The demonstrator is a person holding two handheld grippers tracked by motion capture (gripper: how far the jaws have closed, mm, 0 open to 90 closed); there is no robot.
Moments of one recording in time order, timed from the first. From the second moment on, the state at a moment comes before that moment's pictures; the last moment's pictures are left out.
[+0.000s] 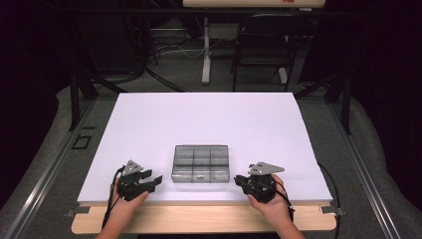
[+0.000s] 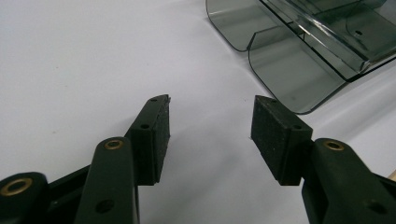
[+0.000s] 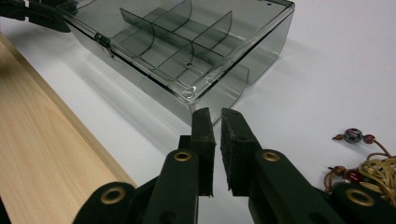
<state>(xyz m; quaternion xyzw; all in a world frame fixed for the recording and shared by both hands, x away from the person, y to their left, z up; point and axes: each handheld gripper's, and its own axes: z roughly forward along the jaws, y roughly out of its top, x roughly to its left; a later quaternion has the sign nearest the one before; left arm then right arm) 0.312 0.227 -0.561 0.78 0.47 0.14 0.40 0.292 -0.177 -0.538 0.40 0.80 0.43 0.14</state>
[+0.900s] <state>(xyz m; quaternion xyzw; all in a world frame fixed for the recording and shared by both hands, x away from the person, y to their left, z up) 0.312 0.228 -0.561 0.78 0.47 0.14 0.40 0.293 -0.159 -0.540 0.37 0.82 0.41 0.14</state>
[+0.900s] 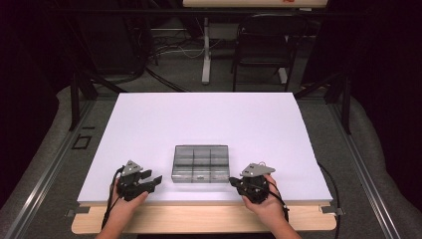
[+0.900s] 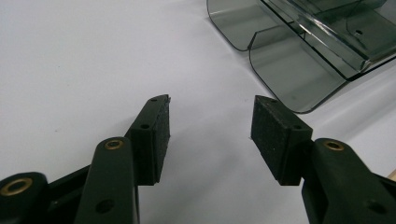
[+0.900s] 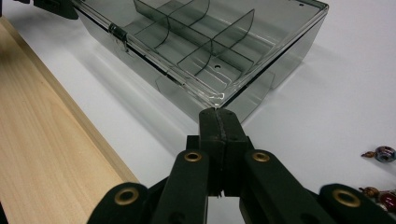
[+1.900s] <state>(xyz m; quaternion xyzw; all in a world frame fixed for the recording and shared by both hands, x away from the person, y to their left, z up) 0.310 0.225 -0.560 0.78 0.46 0.14 0.40 0.293 -0.160 -0.538 0.37 0.81 0.43 0.15</state>
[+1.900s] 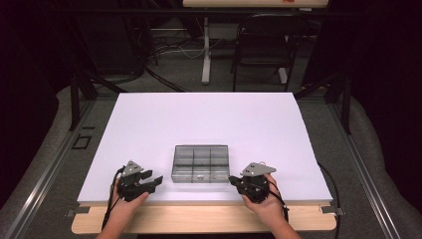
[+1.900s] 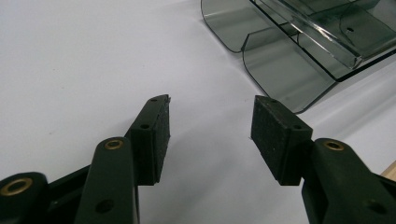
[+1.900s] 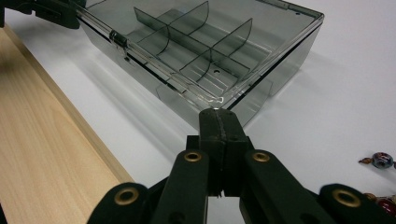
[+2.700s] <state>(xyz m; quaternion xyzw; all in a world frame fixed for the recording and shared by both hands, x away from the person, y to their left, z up) 0.304 0.215 -0.548 0.79 0.44 0.15 0.41 0.295 -0.159 -0.534 0.37 0.80 0.44 0.15</state>
